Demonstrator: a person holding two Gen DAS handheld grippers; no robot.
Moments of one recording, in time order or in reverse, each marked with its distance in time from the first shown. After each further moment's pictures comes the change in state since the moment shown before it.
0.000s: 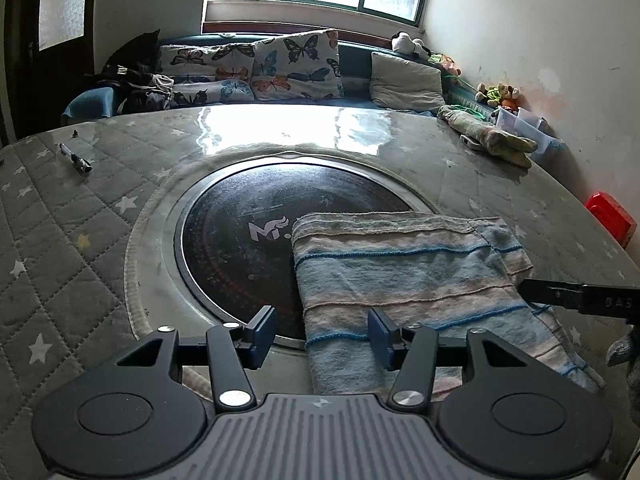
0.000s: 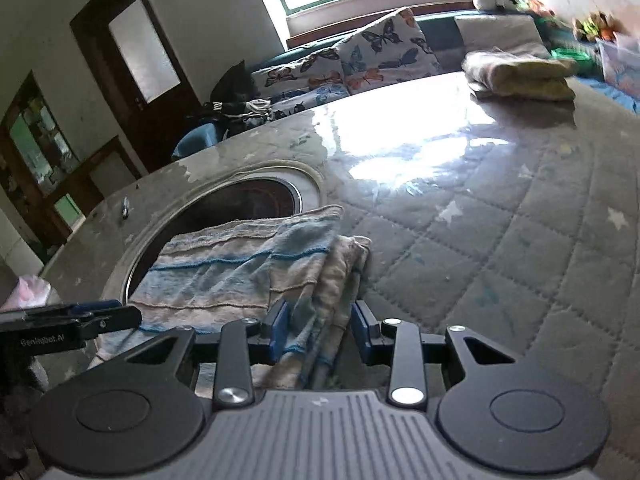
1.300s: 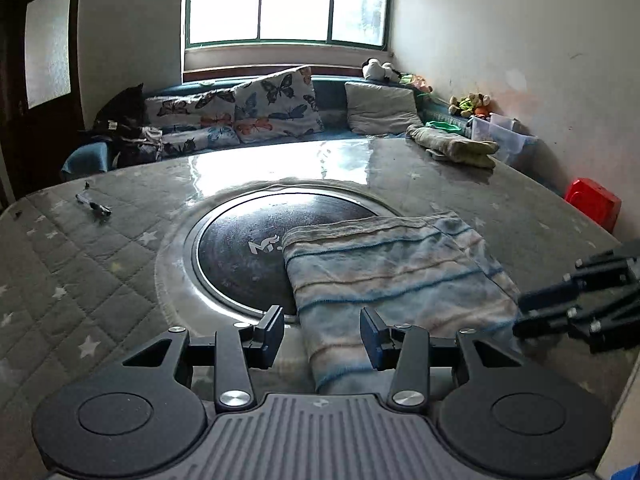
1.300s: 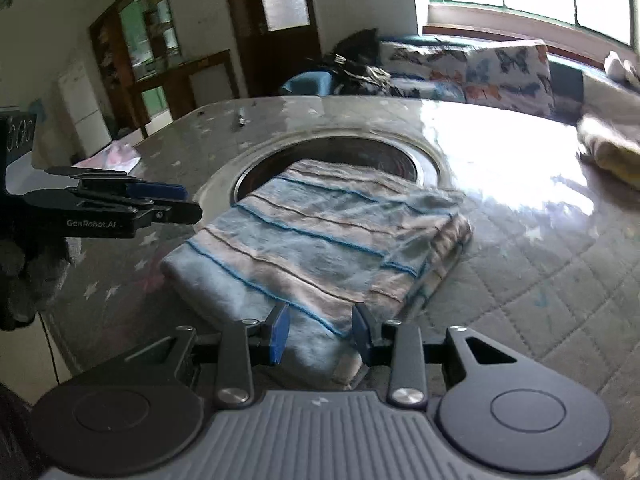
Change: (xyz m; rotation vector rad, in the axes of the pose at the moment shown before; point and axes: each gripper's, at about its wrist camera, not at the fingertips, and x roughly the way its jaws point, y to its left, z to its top) left arm -0.057 -0.017 -0.026 0.122 -0.105 0.001; right arm -0.046 0.052 -0.031 -0.419 0.132 0.161
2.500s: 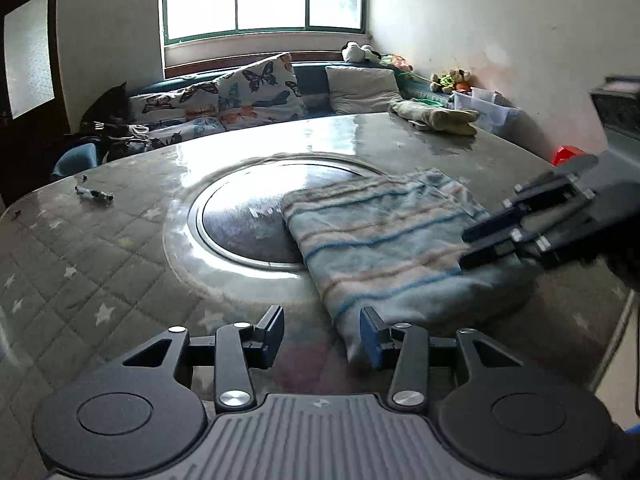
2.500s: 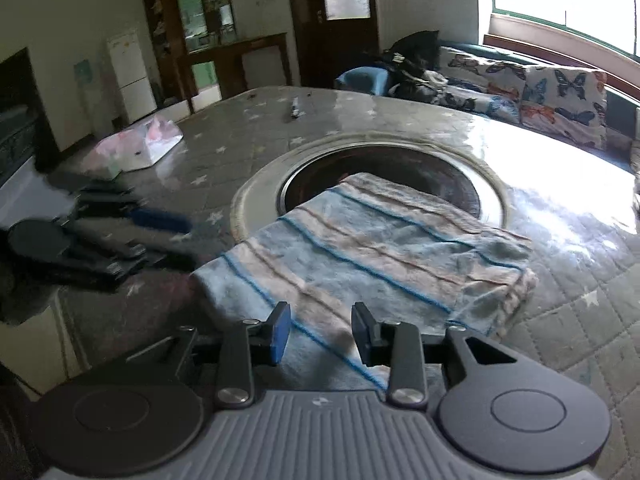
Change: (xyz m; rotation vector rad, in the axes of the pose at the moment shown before) left arm -0.032 0.003 -0.037 0.094 0.040 -0.034; right arm 0.023 0.020 0.029 -0.157 0.011 0.083
